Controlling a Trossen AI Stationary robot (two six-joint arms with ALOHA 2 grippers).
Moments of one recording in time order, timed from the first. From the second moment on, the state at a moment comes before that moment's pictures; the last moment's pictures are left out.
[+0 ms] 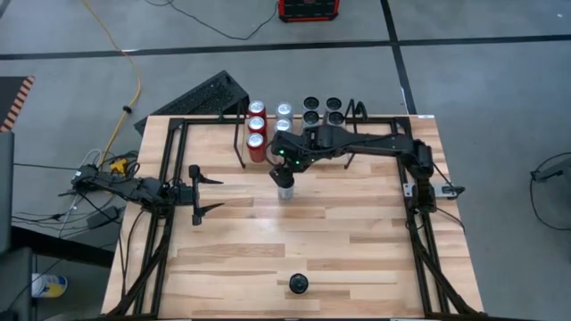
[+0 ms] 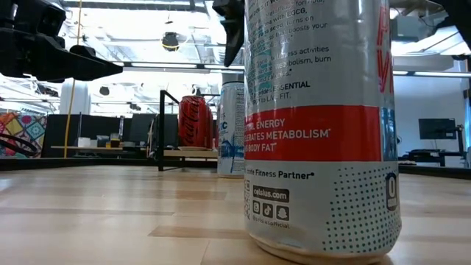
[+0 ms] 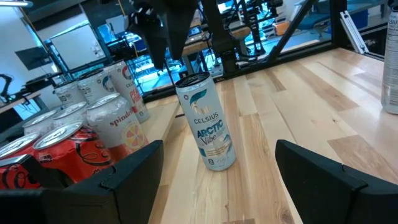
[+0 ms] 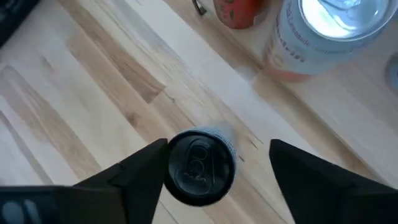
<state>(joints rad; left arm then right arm) -0.28 0.03 0.02 0.04 -0.42 0.32 -0.11 1.97 1.97 -1.09 0.08 0.67</state>
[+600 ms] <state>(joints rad) -0.28 0.03 0.02 0.04 -0.42 0.32 -0.05 1.99 1.97 -1.10 0.13 0.71</state>
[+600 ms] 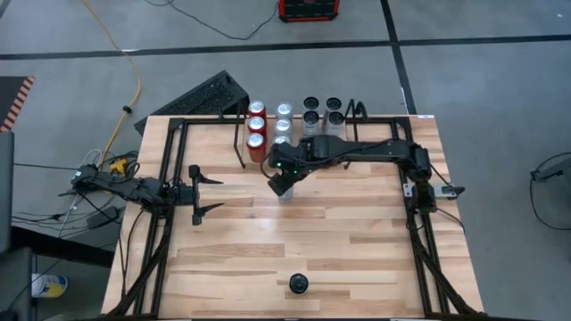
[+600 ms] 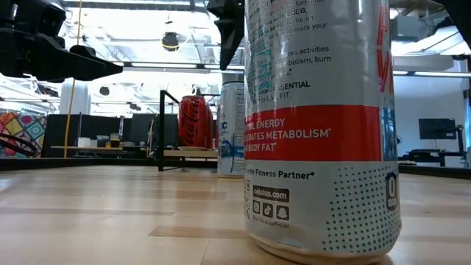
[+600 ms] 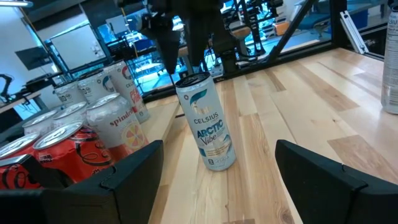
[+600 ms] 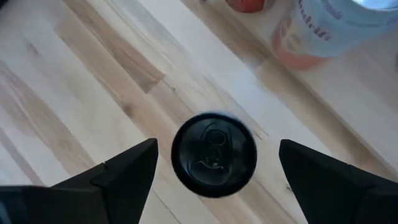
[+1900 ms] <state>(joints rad) -0.28 0.03 0.02 0.04 -0.42 0.32 -0.02 2.07 1.98 -1.22 0.13 0.33</state>
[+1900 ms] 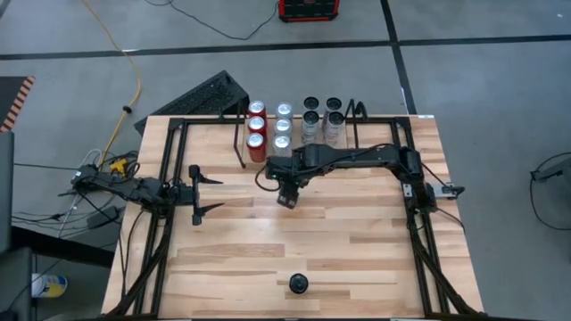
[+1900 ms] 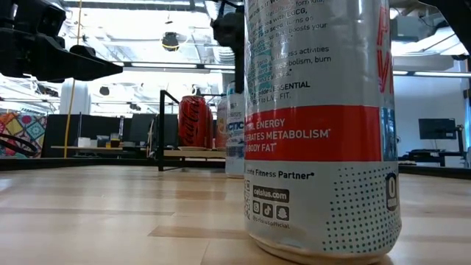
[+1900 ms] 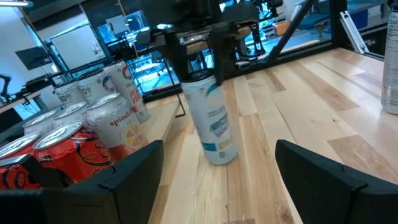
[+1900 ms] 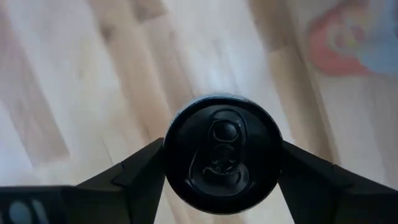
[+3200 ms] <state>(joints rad) -0.28 0.03 0.02 0.04 -0.42 0.32 0.04 2.06 2.07 -1.29 0.11 0.34</state>
